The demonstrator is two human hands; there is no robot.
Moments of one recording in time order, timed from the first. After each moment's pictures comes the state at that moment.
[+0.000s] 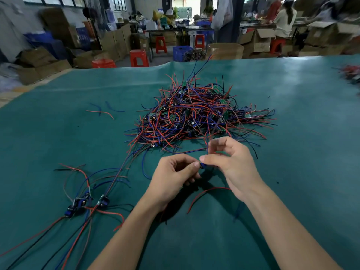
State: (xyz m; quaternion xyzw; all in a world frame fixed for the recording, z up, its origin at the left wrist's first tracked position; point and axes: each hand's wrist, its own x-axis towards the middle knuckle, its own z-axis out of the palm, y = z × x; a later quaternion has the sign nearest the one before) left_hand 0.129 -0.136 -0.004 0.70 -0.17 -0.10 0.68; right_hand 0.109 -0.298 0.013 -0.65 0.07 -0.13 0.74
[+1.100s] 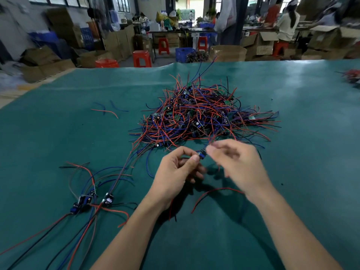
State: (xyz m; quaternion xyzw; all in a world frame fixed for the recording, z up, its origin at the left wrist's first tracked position) left_hand 0.129 -0.136 -0.001 0.66 -0.15 -0.10 0.73; right_hand 0.099 -0.303 0.022 -0.80 0.04 -0.18 0.57
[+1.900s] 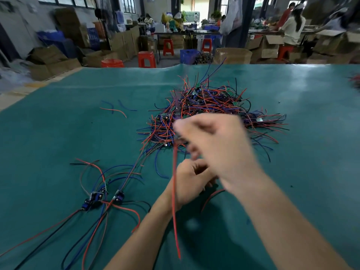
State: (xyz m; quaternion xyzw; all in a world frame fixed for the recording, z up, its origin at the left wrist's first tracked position) left_hand 0.124 -0.138 -0.004 0.76 -0.17 -0.12 0.61; right_hand 0.089 -0.220 0.099 -0.77 -0.08 -0.17 0.60
